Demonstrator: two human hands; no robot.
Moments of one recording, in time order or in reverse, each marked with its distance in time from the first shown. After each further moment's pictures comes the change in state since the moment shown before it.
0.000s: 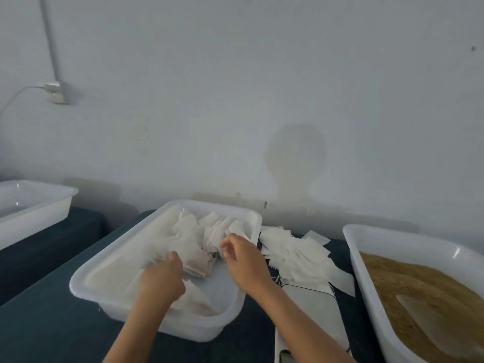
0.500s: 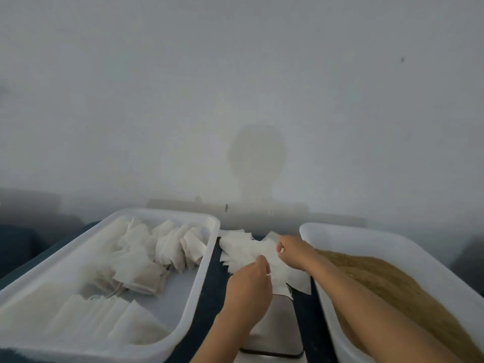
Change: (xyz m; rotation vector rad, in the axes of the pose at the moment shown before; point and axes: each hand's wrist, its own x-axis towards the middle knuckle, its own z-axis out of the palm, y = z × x) left_hand -0.040 0.204 0.015 -0.535 0.240 0.614; right_hand 0.005 0.144 -0.132 -0.483 -0.242 0.501
